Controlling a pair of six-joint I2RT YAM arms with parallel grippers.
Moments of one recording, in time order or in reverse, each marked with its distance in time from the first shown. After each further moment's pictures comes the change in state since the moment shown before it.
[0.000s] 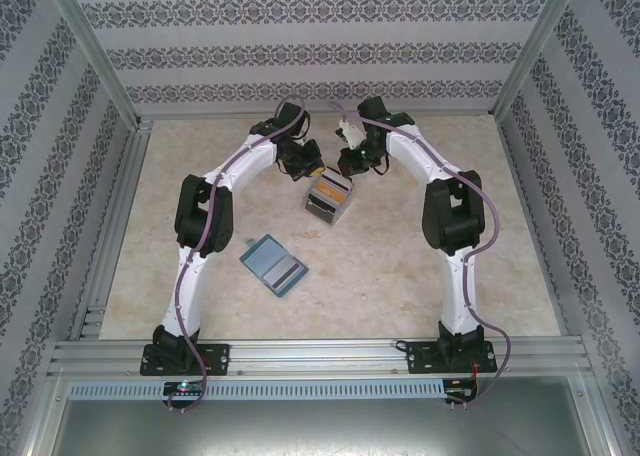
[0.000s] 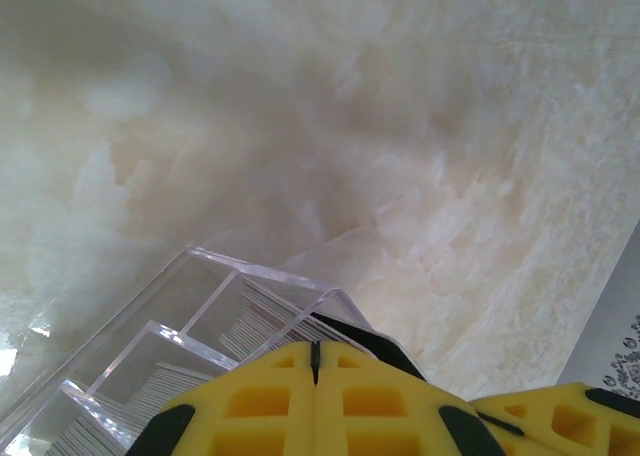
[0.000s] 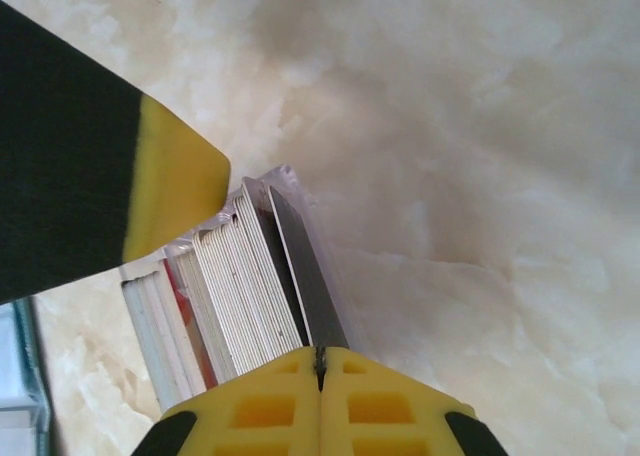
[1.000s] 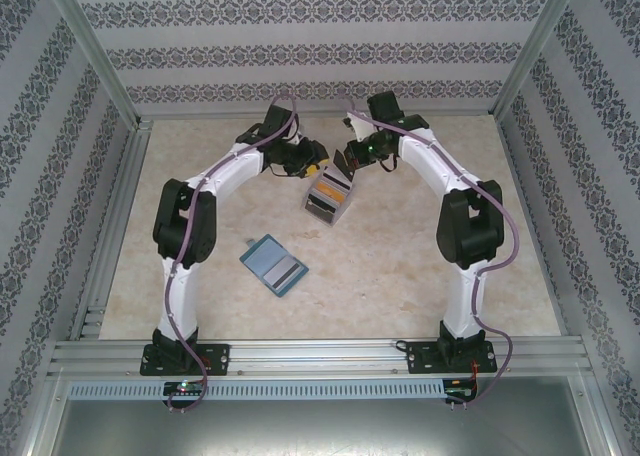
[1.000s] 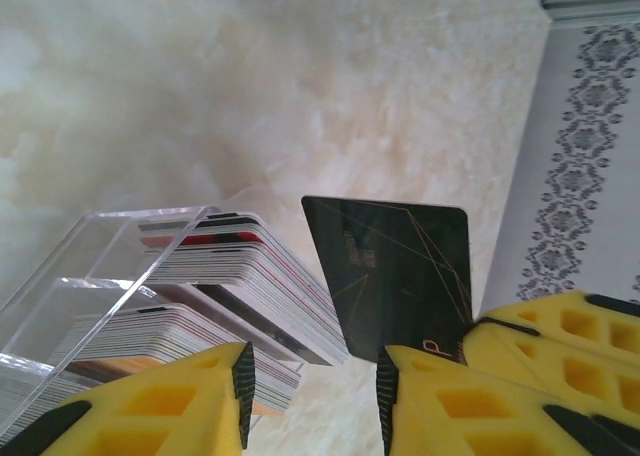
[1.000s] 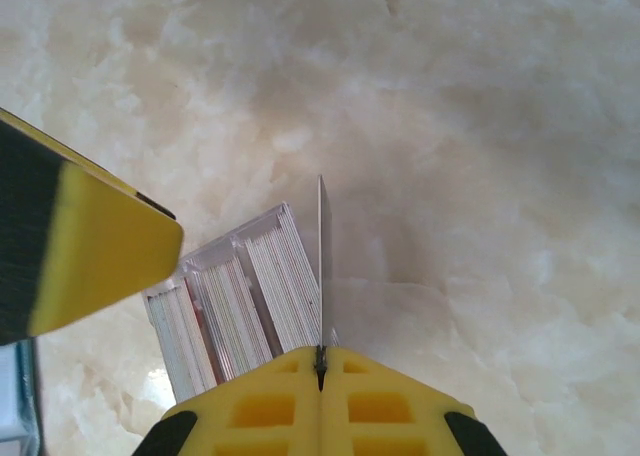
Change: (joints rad) left arm 0.023 -0.213 -0.329 0.341 0.139 -0.005; right arm -0.012 -0.184 -0.164 0.170 0.047 0.026
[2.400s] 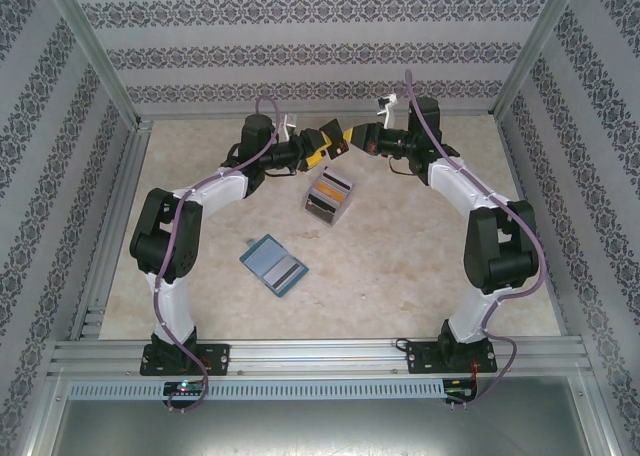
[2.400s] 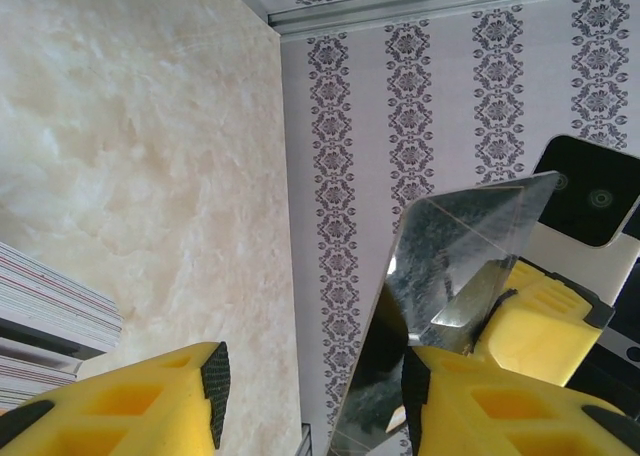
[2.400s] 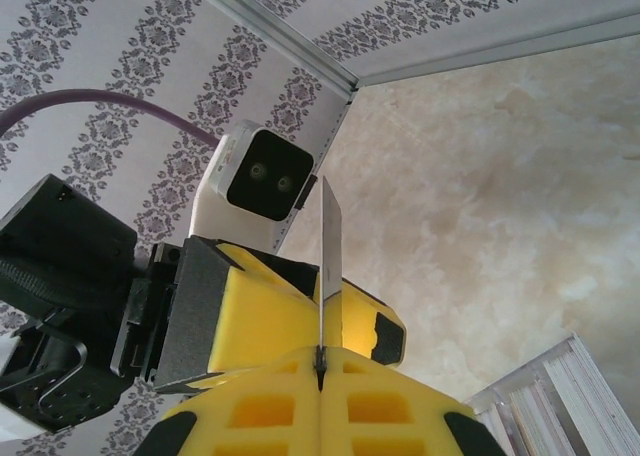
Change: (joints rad) left arm 0.029 -0.175 -0.395 0.770 0.216 -0.274; right arm -0.121 -0.250 -0.456 0.845 -0.550 0.700
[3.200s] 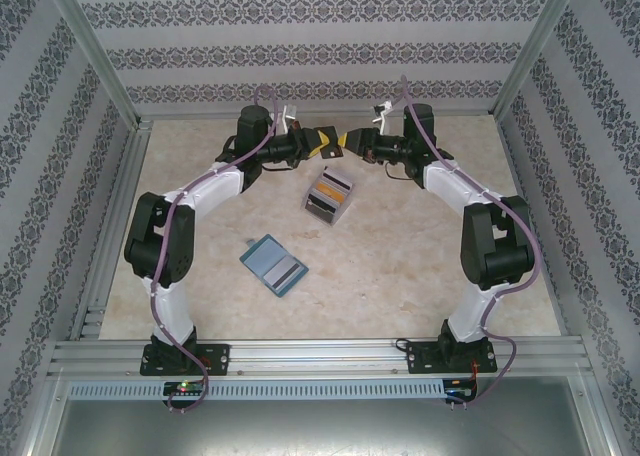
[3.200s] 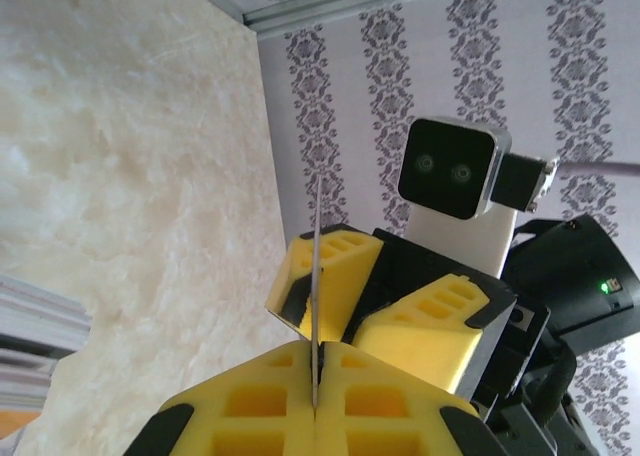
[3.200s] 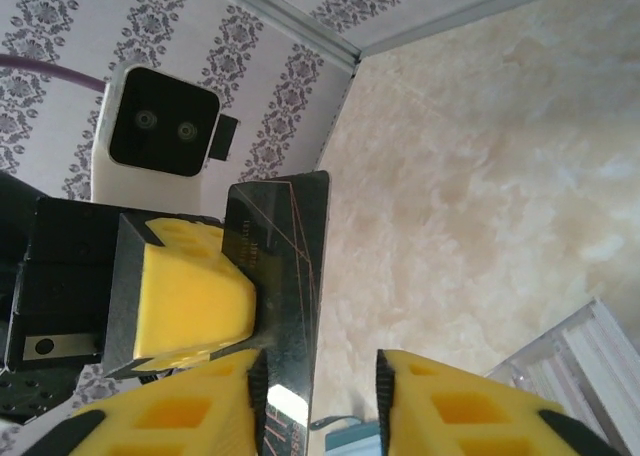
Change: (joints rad) left arm 0.003 -0.047 0.051 -0.110 0.033 0.101; right arm 0.010 0.035 -0.038 0.035 -0.041 0.068
